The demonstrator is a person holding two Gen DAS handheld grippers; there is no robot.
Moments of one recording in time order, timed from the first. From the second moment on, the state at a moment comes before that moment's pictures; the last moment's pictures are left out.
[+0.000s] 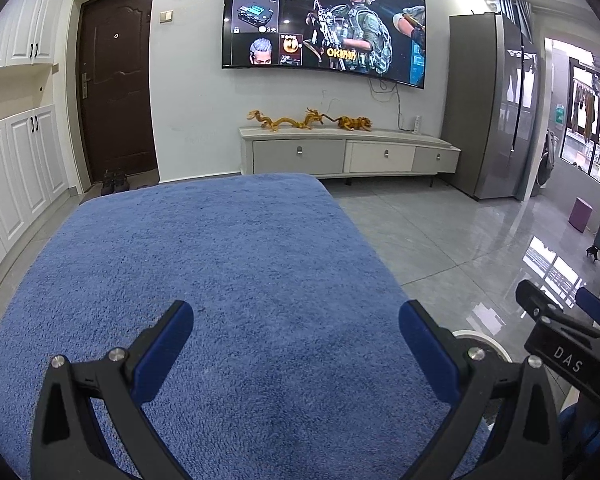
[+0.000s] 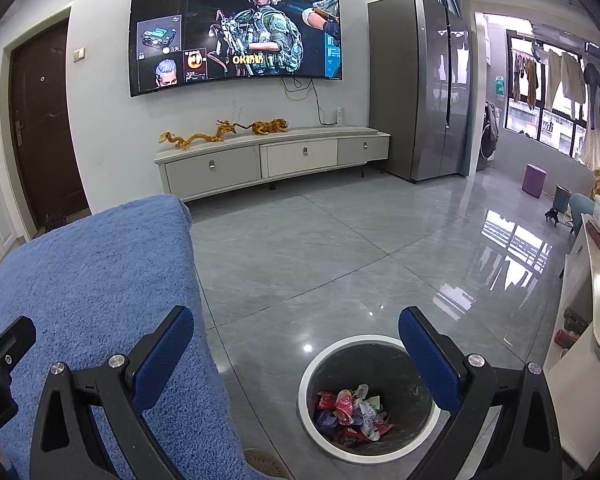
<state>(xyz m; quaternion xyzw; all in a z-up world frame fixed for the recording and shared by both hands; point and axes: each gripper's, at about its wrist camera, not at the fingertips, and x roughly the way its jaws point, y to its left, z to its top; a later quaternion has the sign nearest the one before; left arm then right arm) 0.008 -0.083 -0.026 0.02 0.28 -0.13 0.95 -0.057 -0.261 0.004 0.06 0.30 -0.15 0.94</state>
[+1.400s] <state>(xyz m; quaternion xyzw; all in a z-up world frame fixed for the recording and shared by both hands) 0.013 -0.089 -0.035 0.03 0.30 -0.13 0.94 -0.054 -0.269 -0.007 0.06 0.32 -0.15 0.93</state>
